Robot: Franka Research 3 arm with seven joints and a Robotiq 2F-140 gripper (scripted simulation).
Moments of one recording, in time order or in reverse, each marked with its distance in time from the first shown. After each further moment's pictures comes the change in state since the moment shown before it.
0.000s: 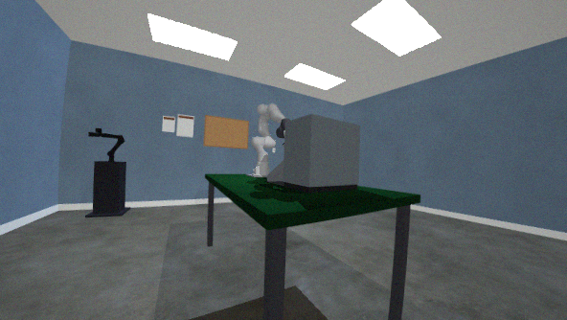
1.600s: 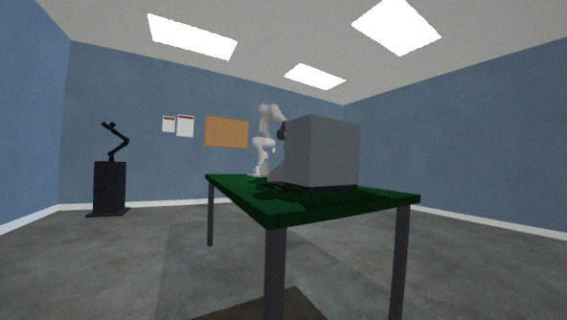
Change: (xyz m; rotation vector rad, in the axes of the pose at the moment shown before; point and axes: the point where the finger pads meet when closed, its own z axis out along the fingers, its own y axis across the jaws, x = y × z) arm 0.001 -0.004 0.019 0.017 0.015 0.049
